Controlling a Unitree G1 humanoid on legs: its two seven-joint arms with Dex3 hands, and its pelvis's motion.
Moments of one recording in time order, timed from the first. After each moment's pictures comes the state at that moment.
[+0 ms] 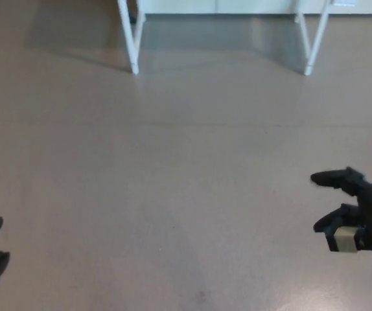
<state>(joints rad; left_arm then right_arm) -0.11 0.48 0.18 0.83 -0.02 -0.15 -0.14 -0.23 -0.27 0.00 0.63 -0.14 -0.13 0.01</state>
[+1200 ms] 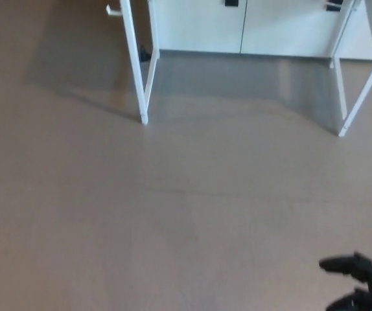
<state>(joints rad) 0.26 0.44 0.13 0.89 0.03 -0.44 -0.12 0.13 -0.27 0.03 0.55 -0.16 -0.21 -0.02</state>
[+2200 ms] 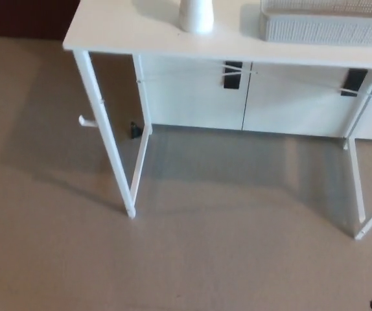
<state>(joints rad) 0.25 0.36 0.19 0.87 -0.06 -0.44 -0.20 0.23 -0.27 -0.15 0.32 -0.02 0.10 0.05</state>
